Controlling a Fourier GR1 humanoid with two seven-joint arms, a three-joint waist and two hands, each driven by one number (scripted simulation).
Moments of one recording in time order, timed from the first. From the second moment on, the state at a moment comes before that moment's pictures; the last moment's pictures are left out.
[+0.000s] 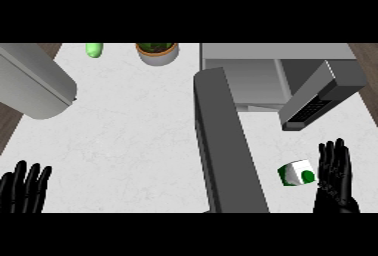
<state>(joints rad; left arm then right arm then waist) 0.56 0.00 -0.07 -2.20 0.05 -0.08 -0.22 0.35 -0.02 0.22 -1.93 0.12 -0.39 -0.36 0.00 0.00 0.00</state>
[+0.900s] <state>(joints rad) 0.62 0.00 -0.09 -2.20 0.04 -0.09 -0.27 0.28 -0.07 -0.02 -1.59 -0.02 -0.33 -0.55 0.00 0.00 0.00</state>
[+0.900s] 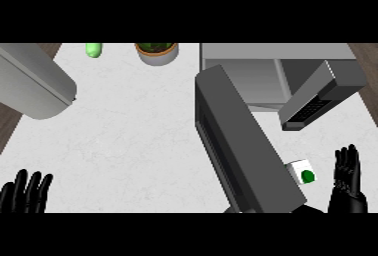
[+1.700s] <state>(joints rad) 0.64 0.01 -0.09 -2.18 0.05 -0.10 -0.32 0.14 -0.14 -0.16 -1.17 -0.05 -0.22 -0.73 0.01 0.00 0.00</state>
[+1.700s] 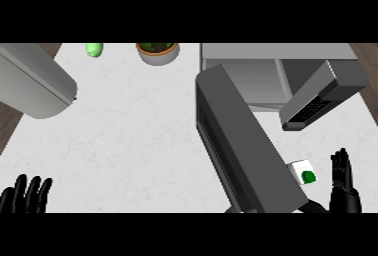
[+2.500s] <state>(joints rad) 0.65 0.02 -0.05 -2.18 0.09 -0.12 -0.33 -0.06 -0.18 -0.23 -0.68 -0.08 -0.06 -0.94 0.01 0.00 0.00</state>
